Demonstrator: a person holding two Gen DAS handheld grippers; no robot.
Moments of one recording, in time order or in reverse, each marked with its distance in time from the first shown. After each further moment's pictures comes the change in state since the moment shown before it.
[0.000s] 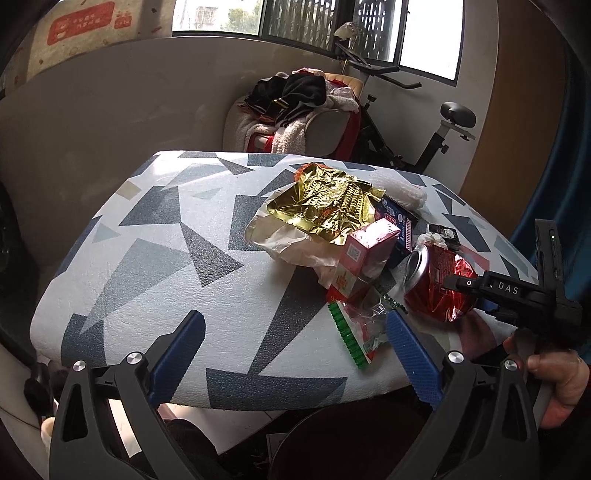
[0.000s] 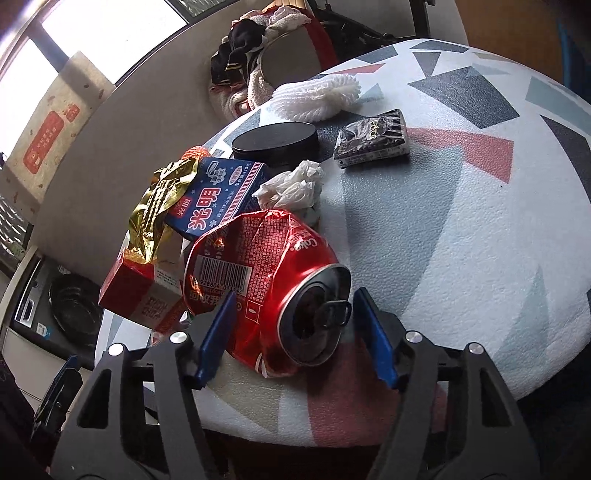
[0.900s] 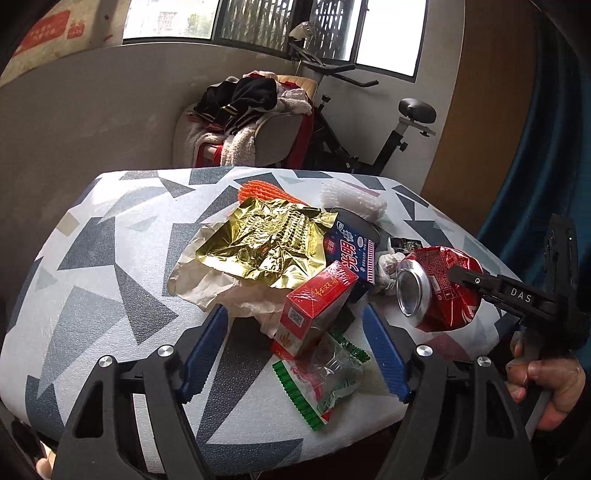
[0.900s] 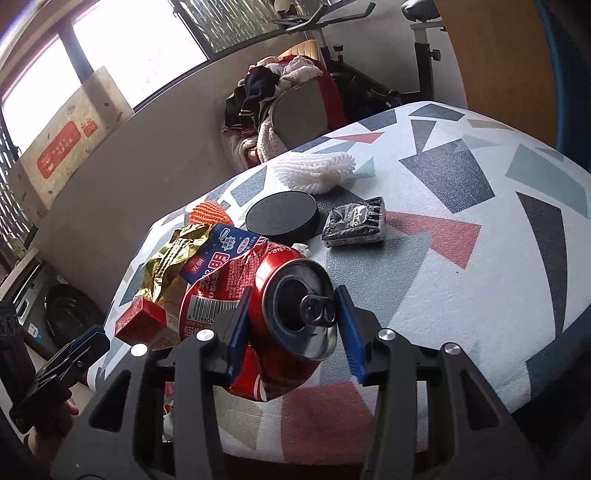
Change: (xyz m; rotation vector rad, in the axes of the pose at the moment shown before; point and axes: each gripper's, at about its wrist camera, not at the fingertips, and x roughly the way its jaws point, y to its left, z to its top) left arm 0.043 -0.031 0.042 0.090 -0.024 -0.178; right arm -0.050 -0.010 0.023 -0.085 -0.194 0.003
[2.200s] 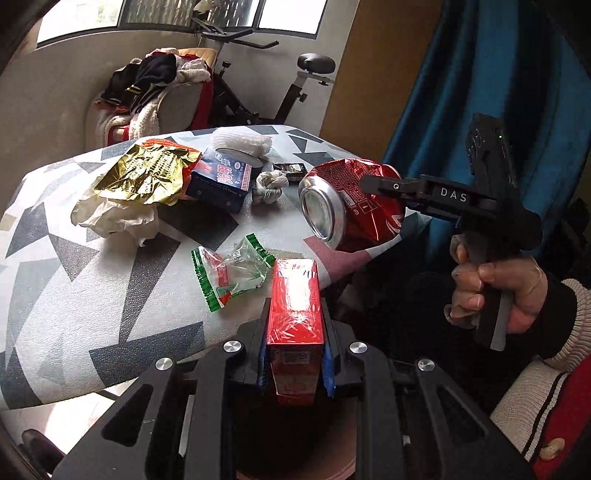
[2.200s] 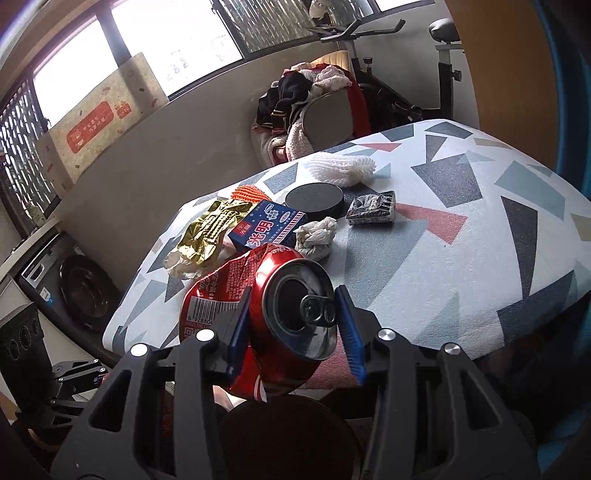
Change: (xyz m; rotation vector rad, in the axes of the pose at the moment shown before) left arm -0.061 -0.047 -0.077 0.185 0.169 -0.311; right arm -0.069 0.022 -0.041 -0.107 -0.001 0.055
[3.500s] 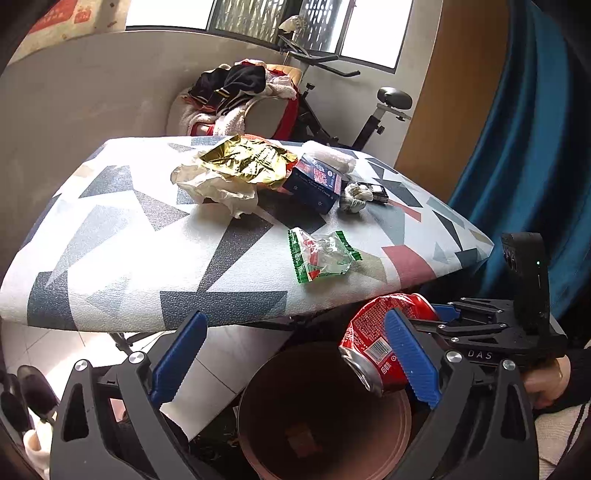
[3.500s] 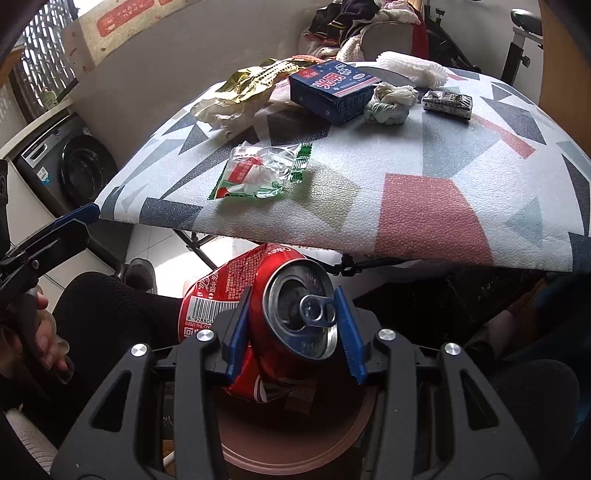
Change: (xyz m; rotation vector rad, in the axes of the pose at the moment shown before) left arm -0.034 0.031 -0.041 -0.205 -0.133 0.241; right arm 0.048 0.049 -0.094 -0.256 0.337 0.009
